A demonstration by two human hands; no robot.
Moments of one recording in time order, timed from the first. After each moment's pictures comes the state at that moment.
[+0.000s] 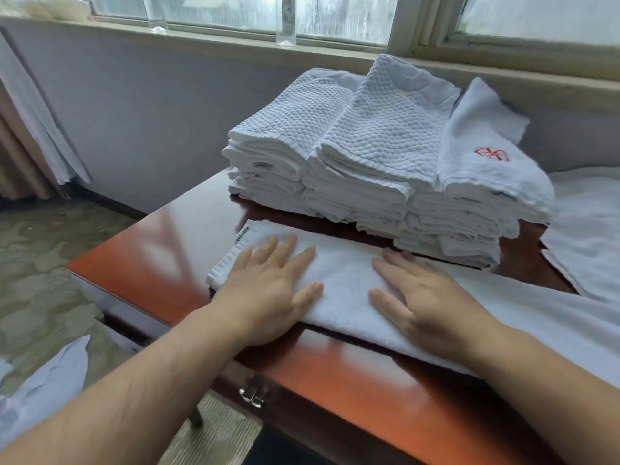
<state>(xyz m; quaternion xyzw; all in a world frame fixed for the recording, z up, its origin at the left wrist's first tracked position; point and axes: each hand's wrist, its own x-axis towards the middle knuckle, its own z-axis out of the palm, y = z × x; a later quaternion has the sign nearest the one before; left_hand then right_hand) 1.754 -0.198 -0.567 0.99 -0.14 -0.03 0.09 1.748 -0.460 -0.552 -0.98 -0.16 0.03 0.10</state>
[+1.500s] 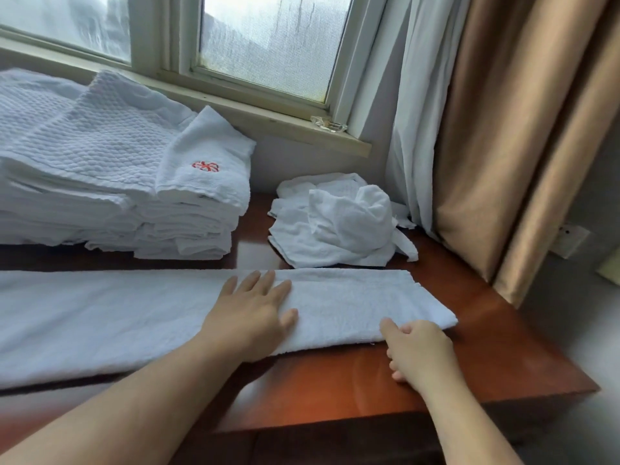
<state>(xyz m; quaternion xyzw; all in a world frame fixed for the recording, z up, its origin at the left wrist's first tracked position) 1.705 -0.493 -0.569 0.91 -0.39 -0.02 0.12 1.530 -0.680 -0.531 -0.82 0.45 -0.18 0.31</state>
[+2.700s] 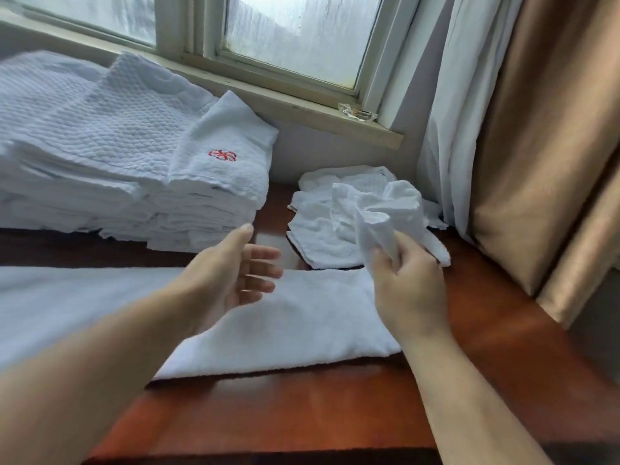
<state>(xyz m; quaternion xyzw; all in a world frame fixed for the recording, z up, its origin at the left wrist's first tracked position) 1.729 -0.458 -0.512 0.62 -0.10 -0.29 0.72 1.602 -0.652 -0.477 -0.85 0.16 -0.39 0.30</state>
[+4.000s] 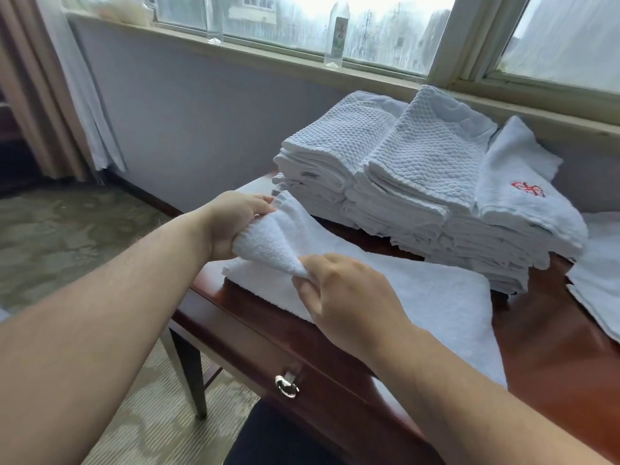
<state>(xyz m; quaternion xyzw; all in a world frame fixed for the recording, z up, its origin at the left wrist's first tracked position) 1.792 -0.104 -0.507 0.66 0.06 -0.11 0.74 1.712 -0.312 -0.518 -0.94 -0.28 -0.13 0.13</state>
